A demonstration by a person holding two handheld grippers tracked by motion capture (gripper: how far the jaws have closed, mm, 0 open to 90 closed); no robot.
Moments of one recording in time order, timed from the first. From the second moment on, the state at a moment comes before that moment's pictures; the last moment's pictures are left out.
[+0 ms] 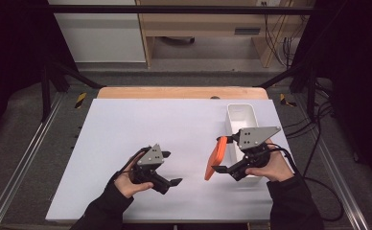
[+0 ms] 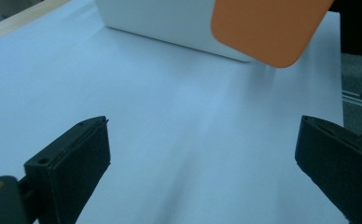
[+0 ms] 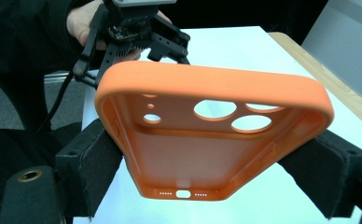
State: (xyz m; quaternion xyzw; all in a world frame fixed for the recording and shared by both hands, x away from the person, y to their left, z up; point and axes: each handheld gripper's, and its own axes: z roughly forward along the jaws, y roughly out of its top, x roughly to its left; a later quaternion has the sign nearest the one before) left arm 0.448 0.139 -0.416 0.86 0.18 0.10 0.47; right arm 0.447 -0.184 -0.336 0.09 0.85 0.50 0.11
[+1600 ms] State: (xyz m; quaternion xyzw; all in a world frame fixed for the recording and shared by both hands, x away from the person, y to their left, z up) left arm 0.456 0.270 -0.436 0.78 0.34 0.19 0.49; right arm 0.488 -0.233 -0.291 0.35 0.75 0.49 0.26
